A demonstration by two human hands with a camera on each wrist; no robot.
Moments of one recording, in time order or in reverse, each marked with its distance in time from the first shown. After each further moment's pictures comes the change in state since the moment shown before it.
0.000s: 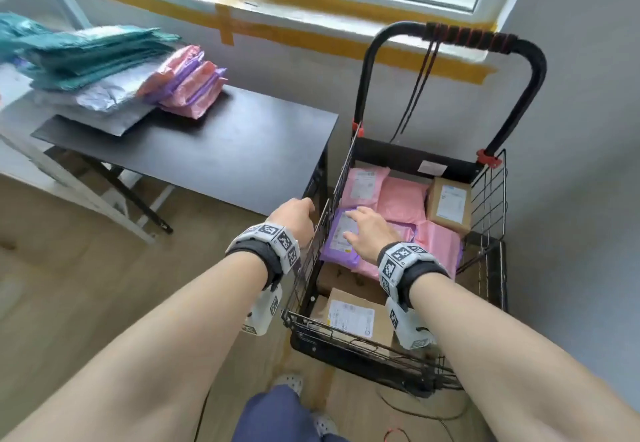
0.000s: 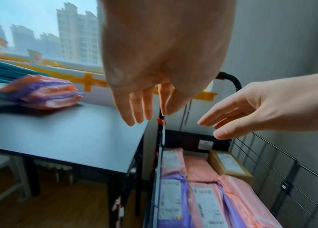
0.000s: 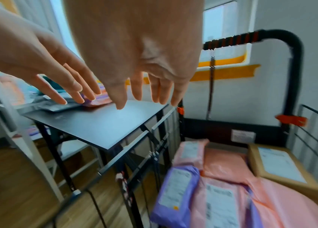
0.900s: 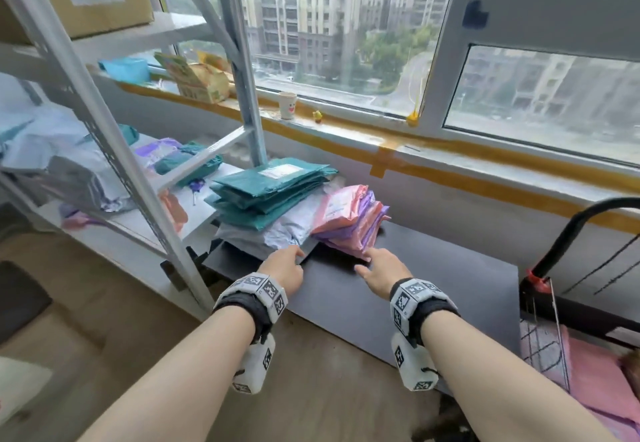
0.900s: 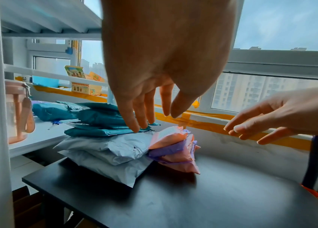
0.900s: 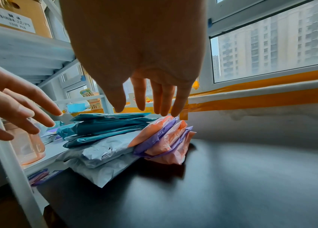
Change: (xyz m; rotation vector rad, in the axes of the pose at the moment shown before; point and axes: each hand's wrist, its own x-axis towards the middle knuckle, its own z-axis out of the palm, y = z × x) left_hand 0.122 -0.410 -0.296 -0.151 0.165 -0.135; right_hand 0.270 -0.426 0.007 0.032 0.059 -0.044
